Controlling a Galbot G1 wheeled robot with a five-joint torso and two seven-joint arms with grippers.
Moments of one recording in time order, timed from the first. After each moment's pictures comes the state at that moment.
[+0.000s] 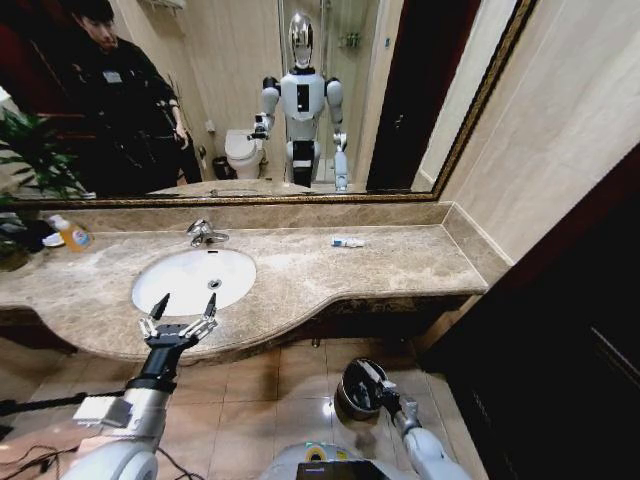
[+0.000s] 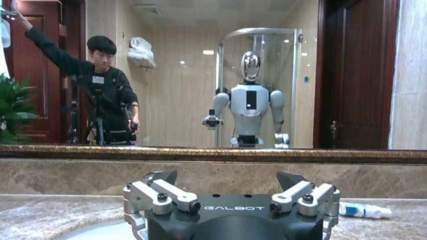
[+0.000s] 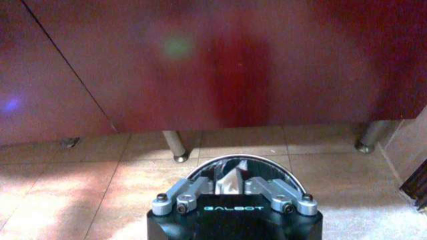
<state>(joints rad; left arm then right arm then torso) 1.84 -1.36 -0.82 -2.47 -0.37 0.04 0.05 -1.23 1.34 0.39 0.93 0.33 0.19 -0.20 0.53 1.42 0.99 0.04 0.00</state>
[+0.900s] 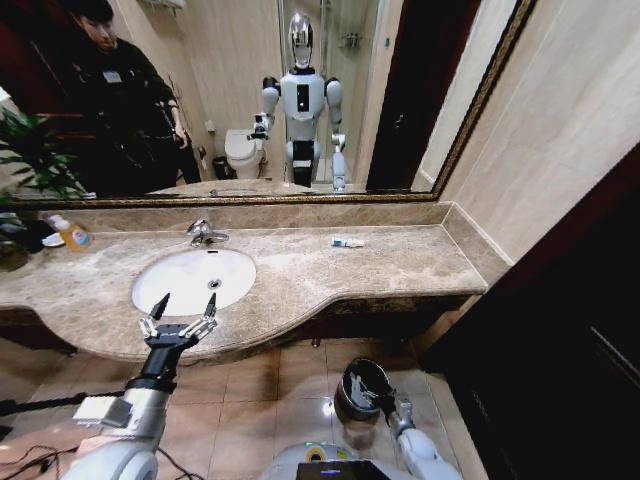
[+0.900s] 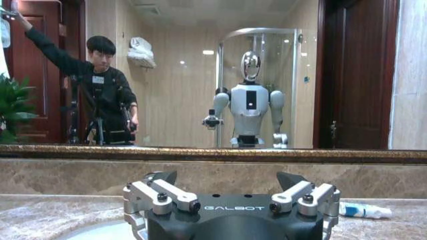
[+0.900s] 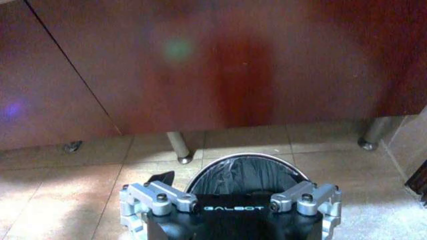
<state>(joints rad) 1.84 -1.36 -0.82 -2.47 -0.37 0.04 0.05 -1.25 1.37 0.39 0.94 0.33 0.20 -0.18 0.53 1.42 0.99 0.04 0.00</state>
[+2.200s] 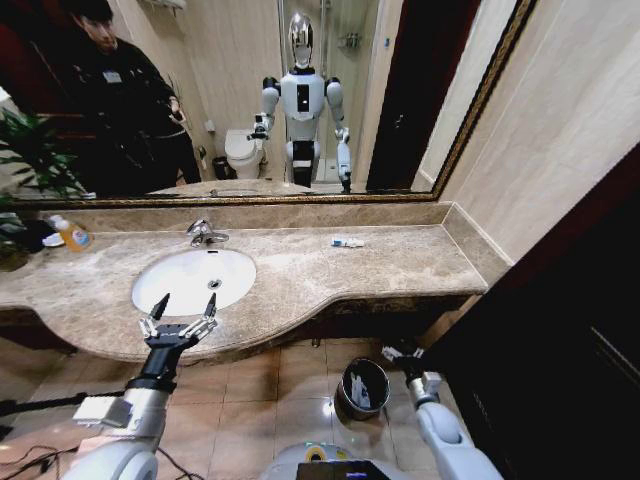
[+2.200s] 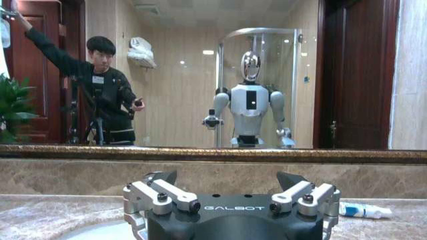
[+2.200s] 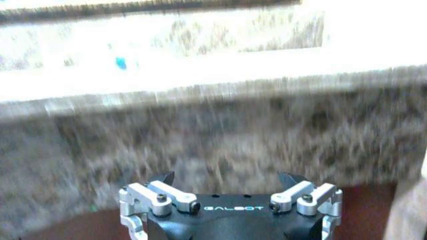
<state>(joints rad) 1.84 -1.36 -0.82 -2.47 -0.37 0.04 0.05 -1.45 1.23 0.50 1.62 0.41 0.22 0.04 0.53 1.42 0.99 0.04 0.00</state>
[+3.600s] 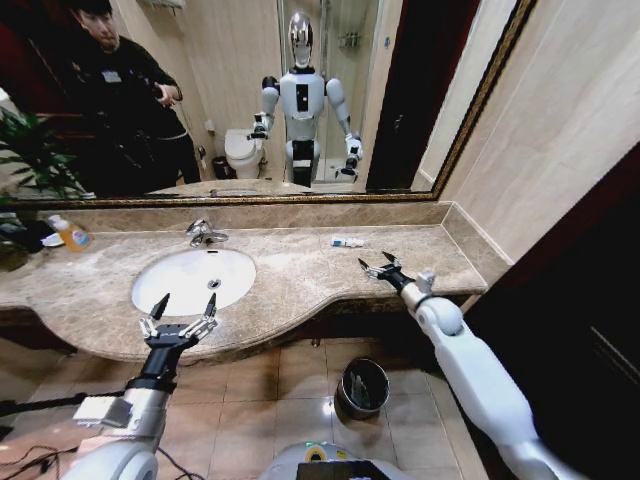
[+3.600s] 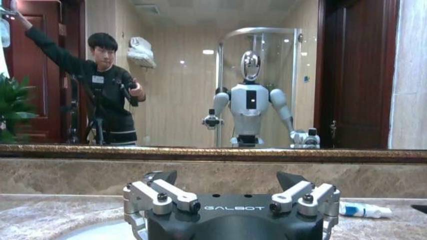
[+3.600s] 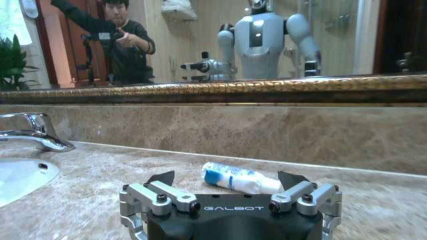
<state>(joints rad) 1.84 -1.36 -0.82 -2.47 -0.37 0.04 0.05 -0.82 1.09 0.32 1.56 0.51 -0.21 -0.24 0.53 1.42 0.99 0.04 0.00</state>
